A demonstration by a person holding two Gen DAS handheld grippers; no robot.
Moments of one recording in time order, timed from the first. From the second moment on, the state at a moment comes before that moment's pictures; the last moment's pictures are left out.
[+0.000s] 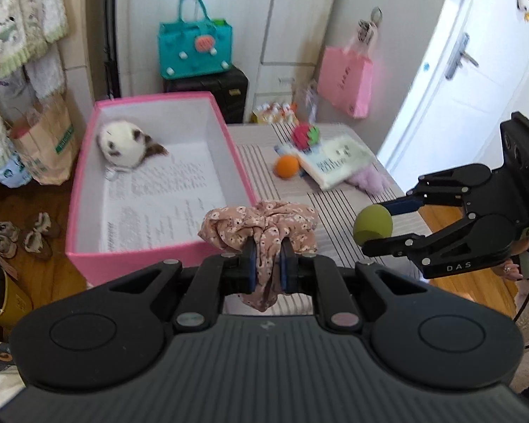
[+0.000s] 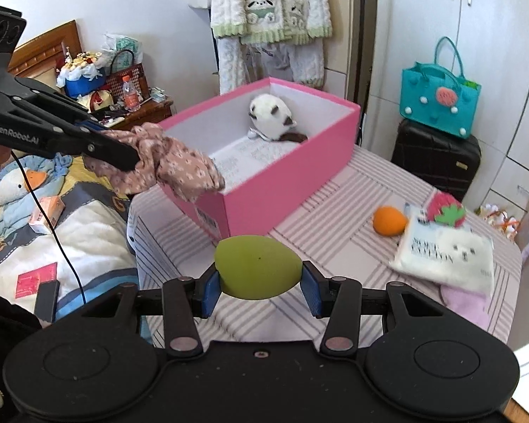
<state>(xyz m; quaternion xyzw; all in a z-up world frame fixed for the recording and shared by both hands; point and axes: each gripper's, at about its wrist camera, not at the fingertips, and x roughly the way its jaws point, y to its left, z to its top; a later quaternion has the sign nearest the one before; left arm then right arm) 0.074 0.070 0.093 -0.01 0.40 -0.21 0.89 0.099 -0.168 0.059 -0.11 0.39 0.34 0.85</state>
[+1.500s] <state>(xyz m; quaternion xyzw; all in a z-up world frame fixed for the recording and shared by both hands) 0.352 0.122 -0.006 -0.10 0.49 -0.13 0.86 0.341 0.019 -0.001 -0.44 0.35 0.43 0.70</state>
